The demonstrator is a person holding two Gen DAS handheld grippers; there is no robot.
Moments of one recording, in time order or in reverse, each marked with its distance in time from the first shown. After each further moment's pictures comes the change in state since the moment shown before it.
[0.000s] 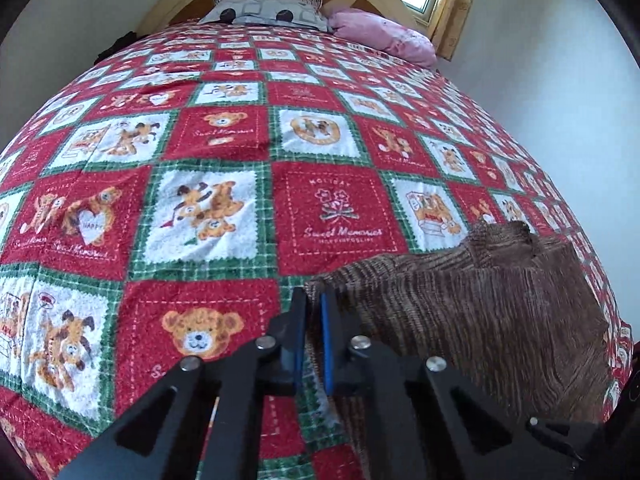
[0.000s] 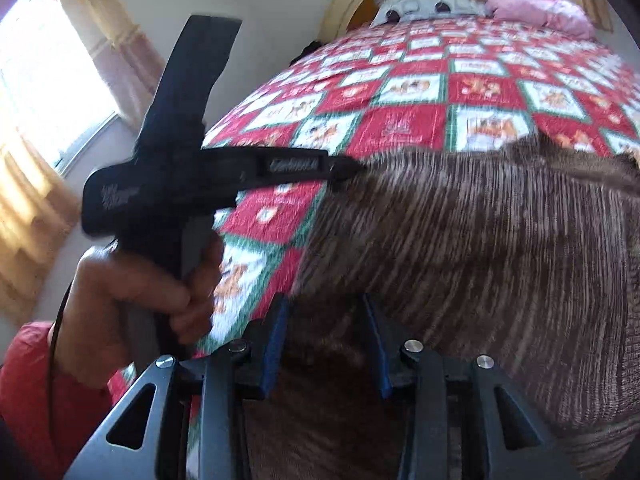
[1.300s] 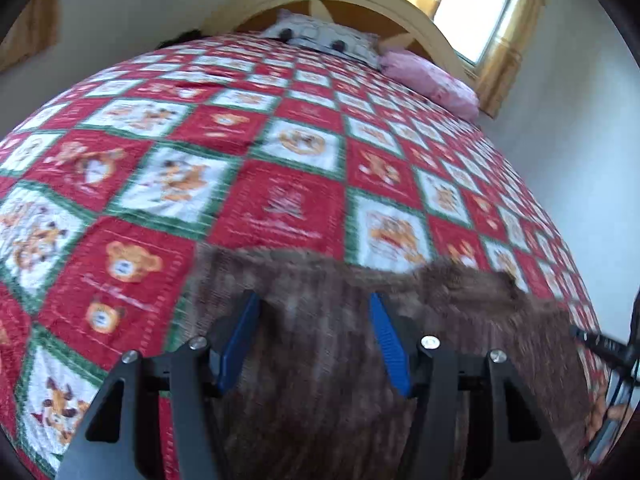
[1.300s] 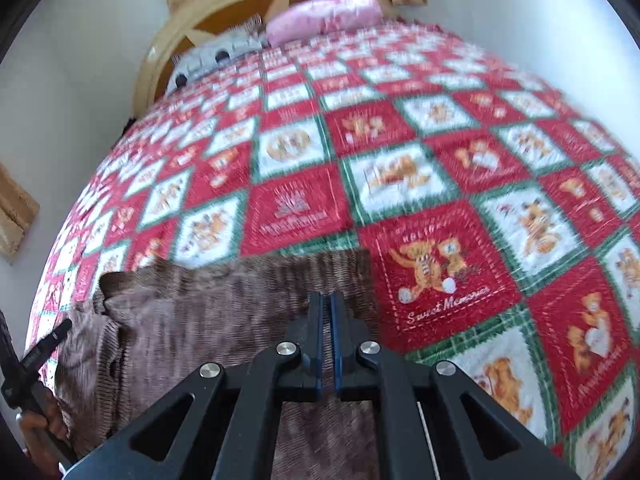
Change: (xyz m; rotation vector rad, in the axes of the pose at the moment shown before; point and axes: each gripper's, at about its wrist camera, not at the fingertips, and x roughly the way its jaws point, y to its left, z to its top) left arm 0.000 -0.058 -0.018 -0.255 -0.153 0.137; right arm -0.173 -0.329 0.024 0.363 -0.076 -0.424
